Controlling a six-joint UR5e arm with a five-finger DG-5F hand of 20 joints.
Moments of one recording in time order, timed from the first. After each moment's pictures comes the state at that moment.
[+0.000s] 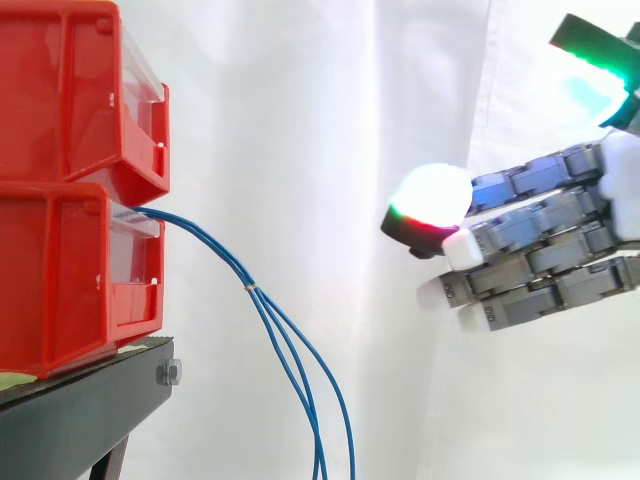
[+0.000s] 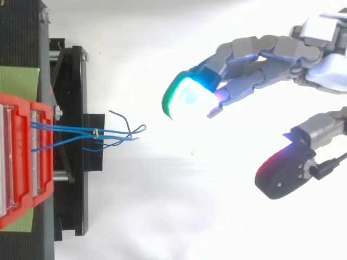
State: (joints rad) arm 0.18 -2.02 -1.47 -2.83 -1.21 -0.01
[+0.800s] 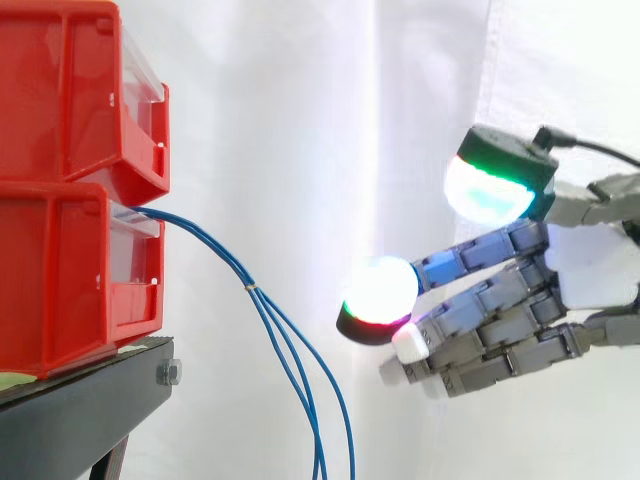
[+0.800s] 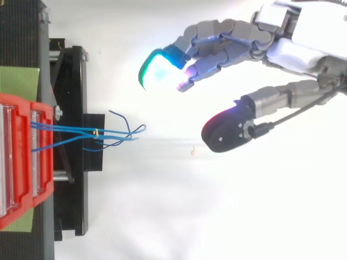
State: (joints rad) arm 0.15 -2.13 -1.39 -2.86 -1.18 -0.08
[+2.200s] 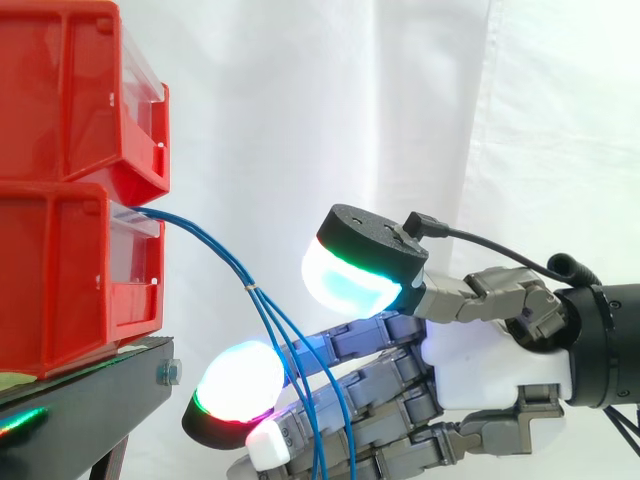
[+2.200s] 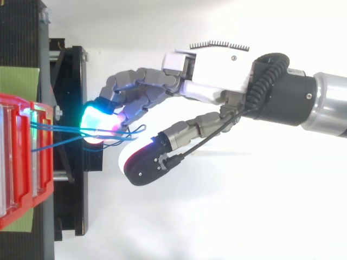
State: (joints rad) arm 0.15 -2.37 -1.16 -2.81 -1.32 -0.02
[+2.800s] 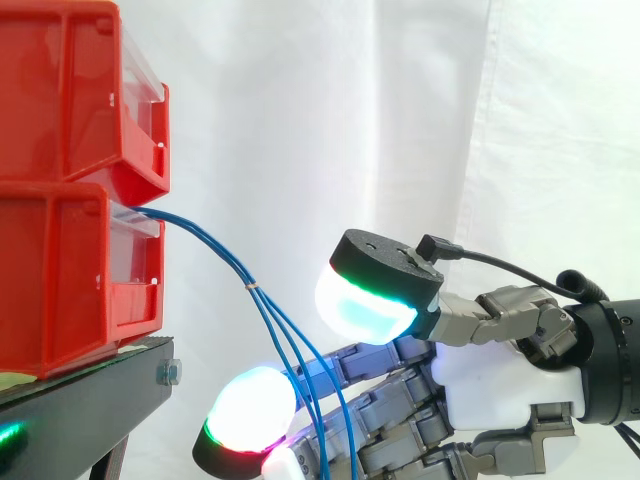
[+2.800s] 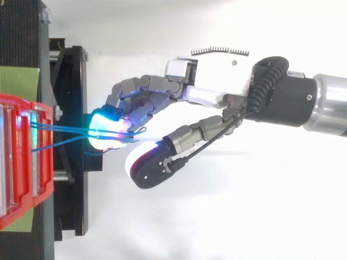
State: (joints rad) arm 0.15 -2.37 -1.18 -2.81 -1.35 0.00
